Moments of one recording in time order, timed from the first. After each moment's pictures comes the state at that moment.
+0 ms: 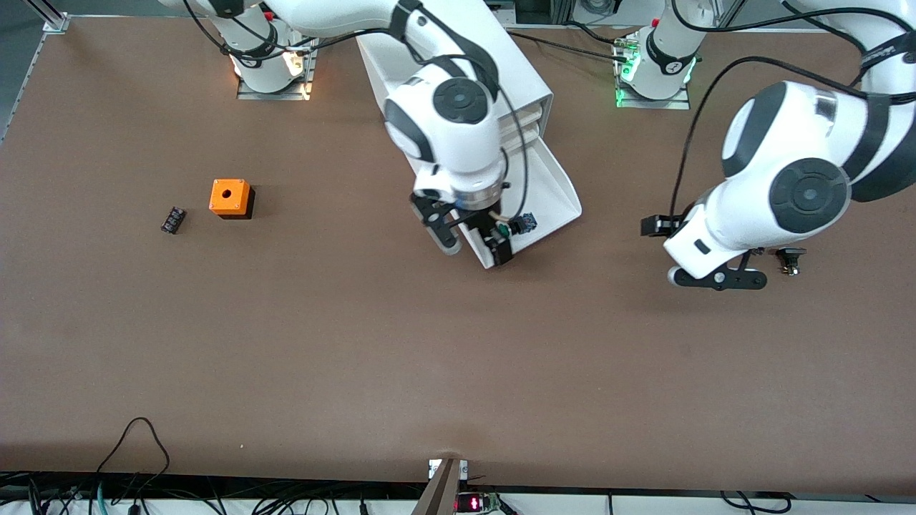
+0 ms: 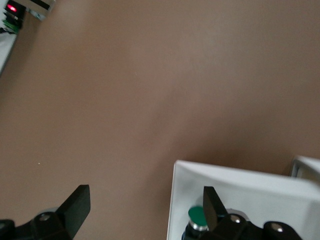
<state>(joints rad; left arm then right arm) -0.05 0.41 -0.28 -1.40 0.11 1.52 -0.40 0.75 0.76 0.00 -1.02 -0.04 2.01 1.67</state>
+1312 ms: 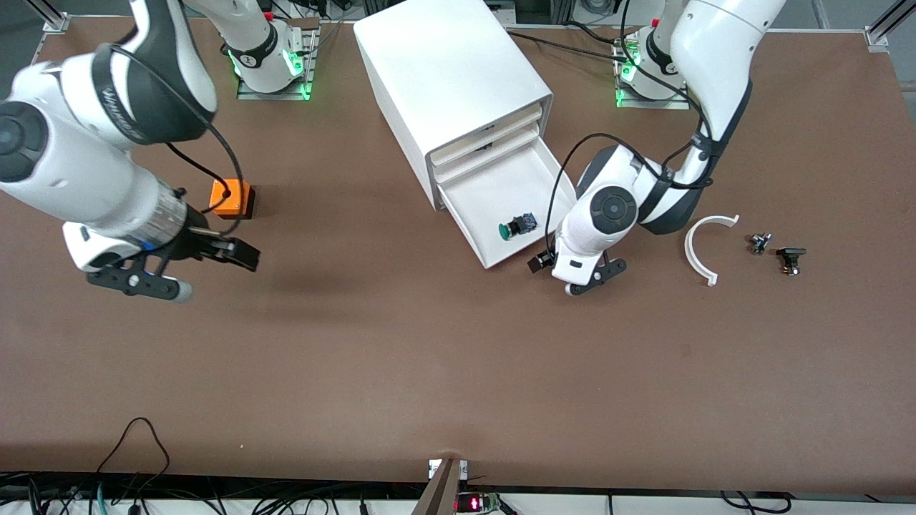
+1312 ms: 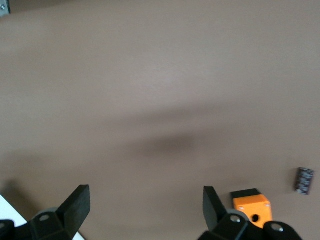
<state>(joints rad) -0.24 0.56 -0.28 -1.84 0.07 2.31 -1.07 0.34 0.32 -0.17 -1.41 0.09 1.74 0.34</state>
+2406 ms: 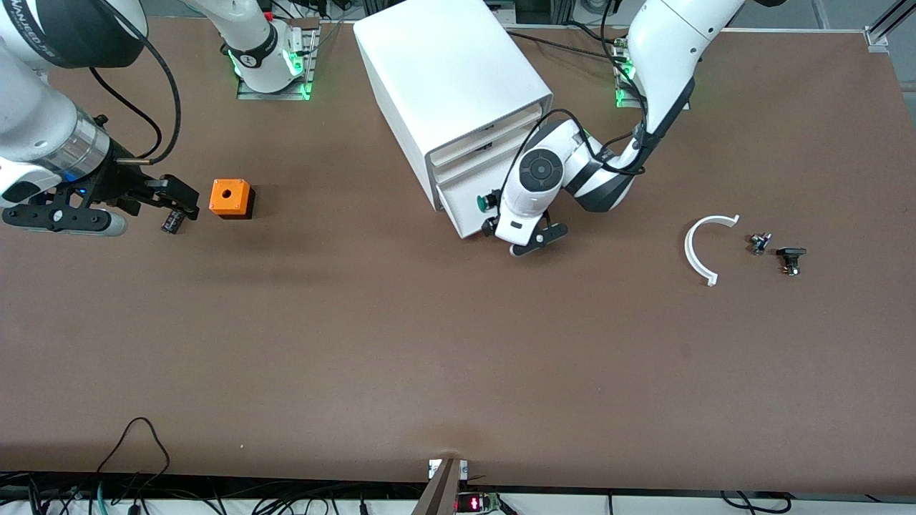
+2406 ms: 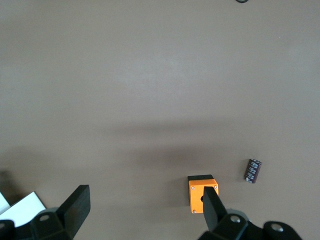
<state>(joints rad) -0.27 0.58 -0.44 -1.91 0.12 2.35 -1.22 0.17 0.10 -0.02 -1.60 0.01 1.71 0.21</state>
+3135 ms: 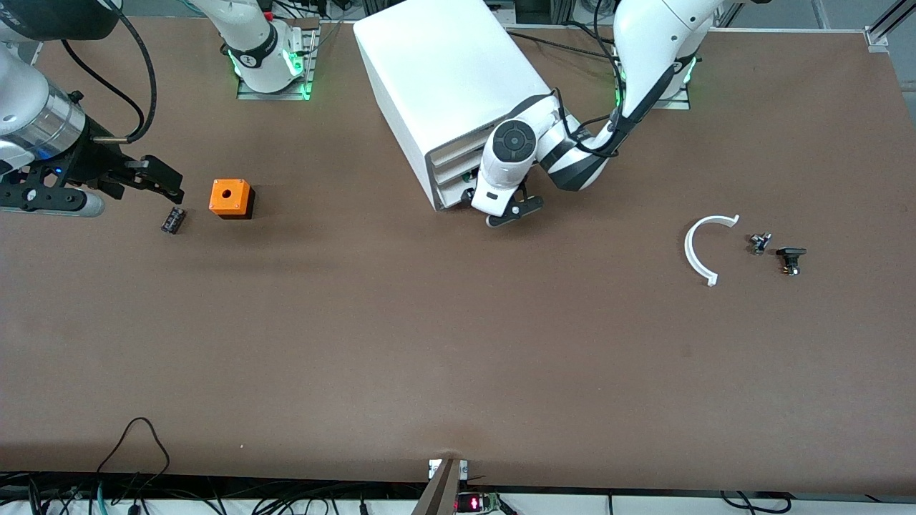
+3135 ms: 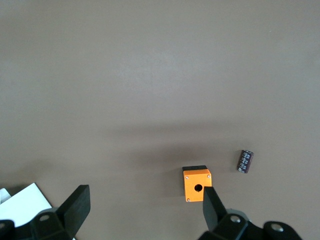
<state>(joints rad) -0.27 0.57 -0.56 -1.96 0.12 2.35 -1.30 0.00 0.06 0.13 -1.60 -0.01 1.66 0.21</state>
